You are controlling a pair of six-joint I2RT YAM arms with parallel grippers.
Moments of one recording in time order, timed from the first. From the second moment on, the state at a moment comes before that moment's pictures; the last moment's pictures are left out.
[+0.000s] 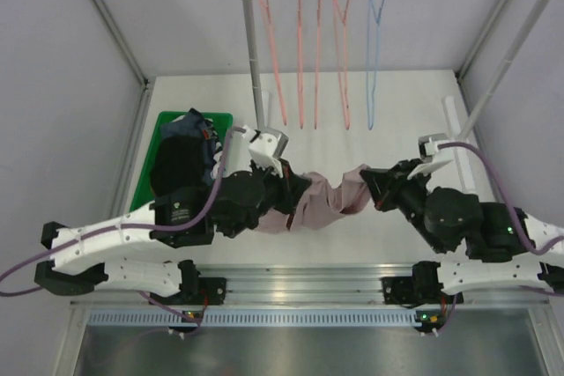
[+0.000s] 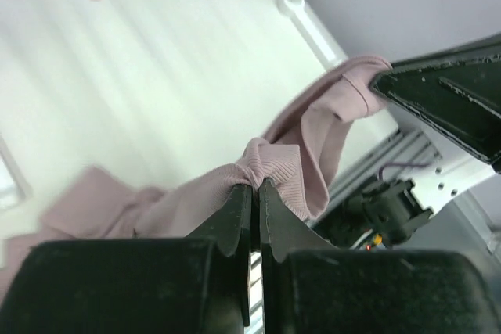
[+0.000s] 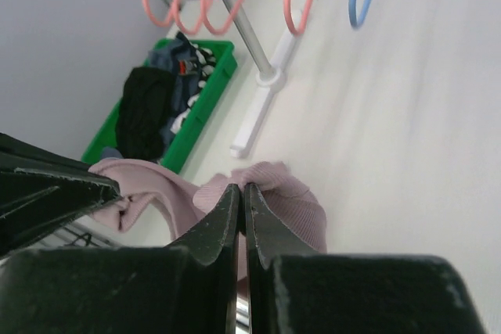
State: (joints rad) left arm -1.38 1.07 1.22 -0.47 -0.55 -0.62; right arm 1.50 0.71 1.07 -0.65 1.01 0.64
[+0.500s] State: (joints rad) left arm -1.38 1.17 1.79 -0.70 -0.79 -0.42; right arm 1.50 0.81 1.45 -0.43 1.07 0.26
